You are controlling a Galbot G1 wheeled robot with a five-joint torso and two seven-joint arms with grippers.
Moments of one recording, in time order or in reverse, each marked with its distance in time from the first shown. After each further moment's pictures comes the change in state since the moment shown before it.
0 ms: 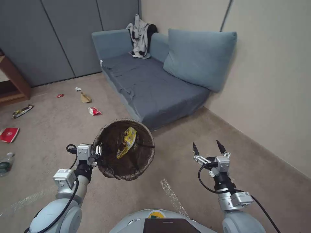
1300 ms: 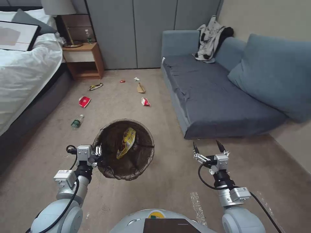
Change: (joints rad) left arm 0.001 -0.014 0.004 0.007 0.011 -0.005 -0.004; right arm 0.036 -0.023 0.005 -0.025 0.023 -0.039 0.011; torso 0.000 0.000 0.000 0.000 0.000
